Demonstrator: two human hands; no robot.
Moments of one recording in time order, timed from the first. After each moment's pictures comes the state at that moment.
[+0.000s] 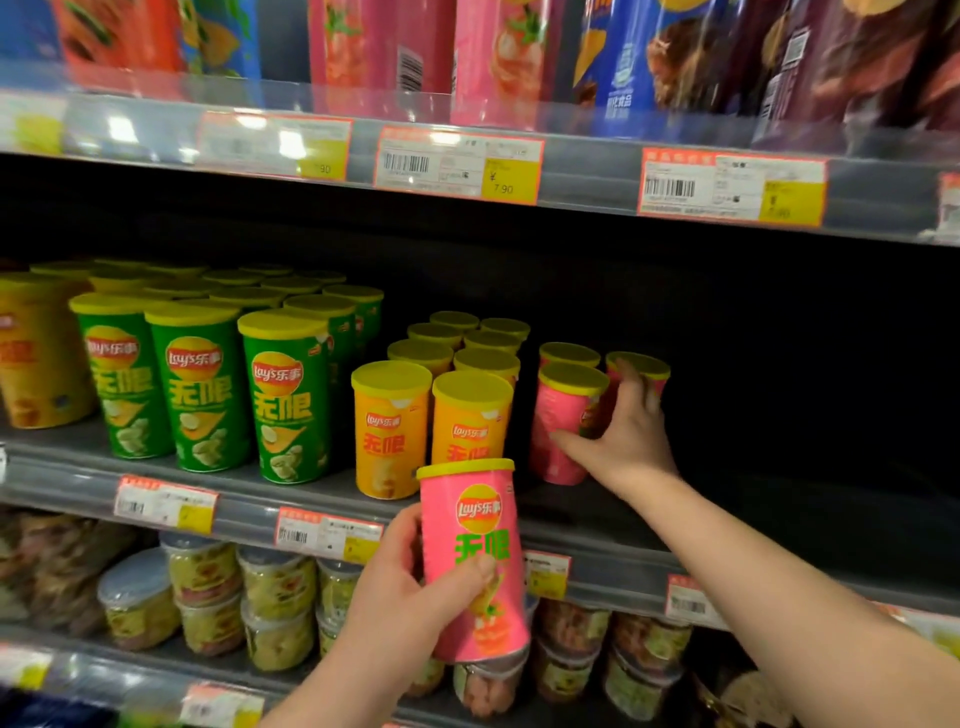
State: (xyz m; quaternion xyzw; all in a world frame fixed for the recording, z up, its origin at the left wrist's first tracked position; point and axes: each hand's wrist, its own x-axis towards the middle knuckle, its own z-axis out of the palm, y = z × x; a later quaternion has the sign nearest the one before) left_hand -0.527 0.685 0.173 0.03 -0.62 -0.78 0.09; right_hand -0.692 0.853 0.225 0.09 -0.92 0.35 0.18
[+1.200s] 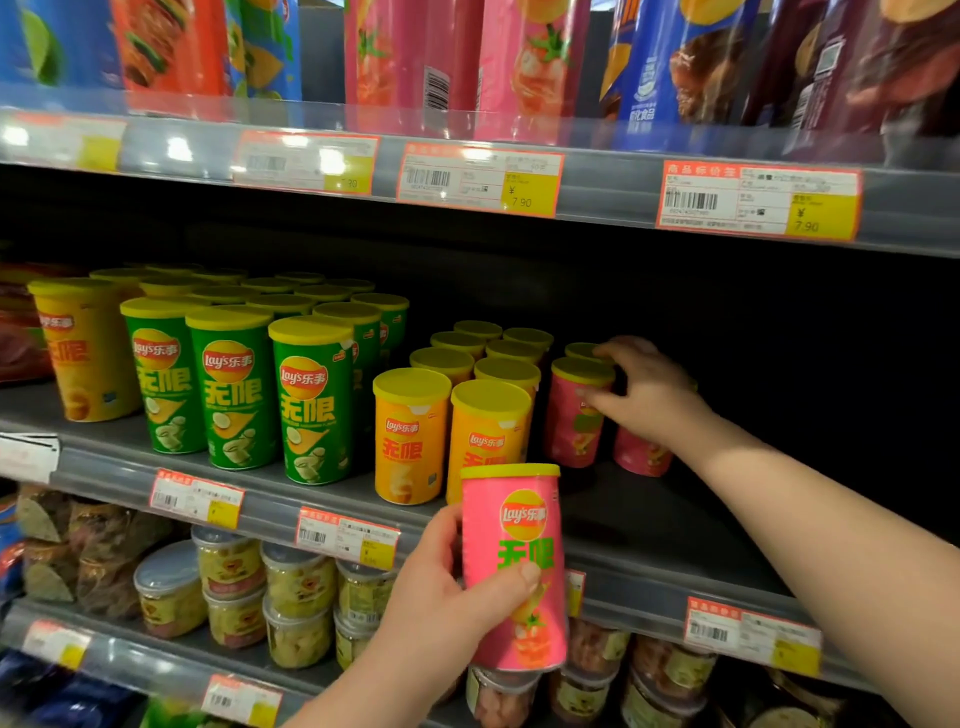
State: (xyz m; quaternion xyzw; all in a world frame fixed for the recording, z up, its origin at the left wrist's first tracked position) left_hand -0.528 0.701 0.184 0.00 -0.64 -0.76 0.09; right_hand -0.736 0.858 0.273 0.23 -0.94 0.19 0.19
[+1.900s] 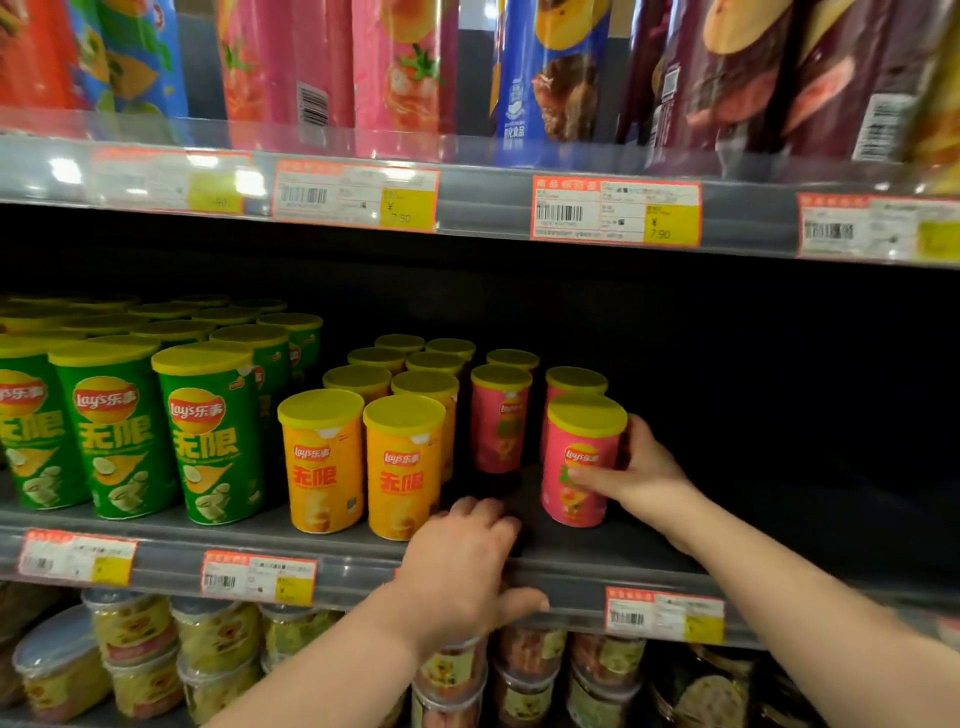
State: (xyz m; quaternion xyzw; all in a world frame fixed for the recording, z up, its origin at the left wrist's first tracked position) left_hand -0.609 0.737 0.185 -0.16 -0.98 -0.03 0.11; right_hand -0.680 0.924 0.228 0.09 -0.86 0.50 0.06
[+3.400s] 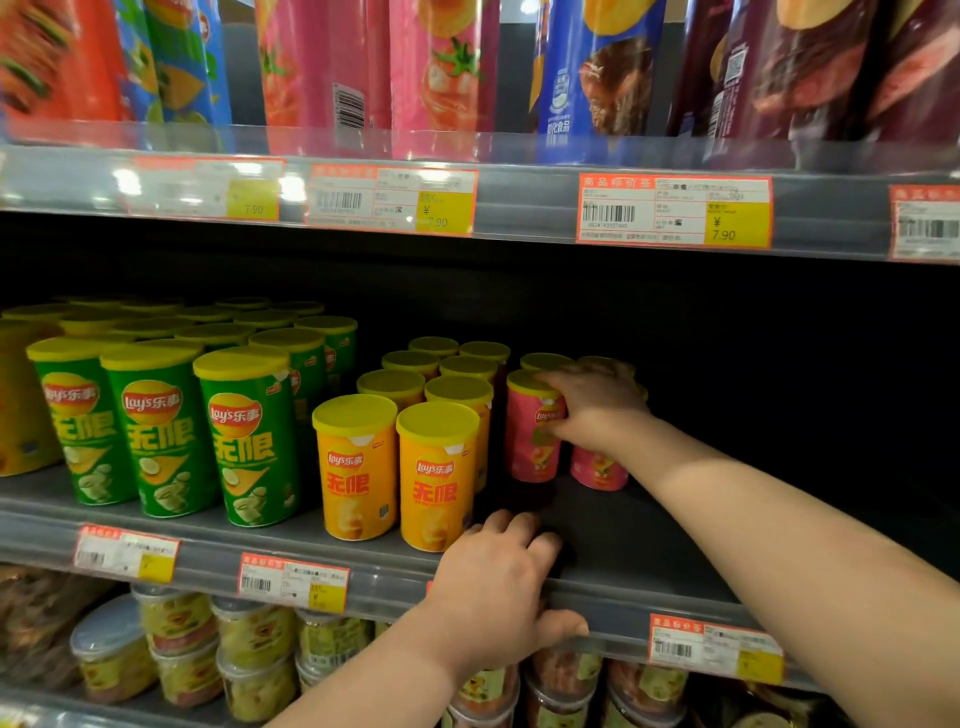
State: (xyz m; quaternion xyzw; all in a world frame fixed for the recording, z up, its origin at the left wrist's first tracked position) left_hand -0.614 0.735 0.177 -0.17 -0.98 0.02 0.12; right_hand -0.748 0.850 0.279 0.22 -0.97 0.00 0.12
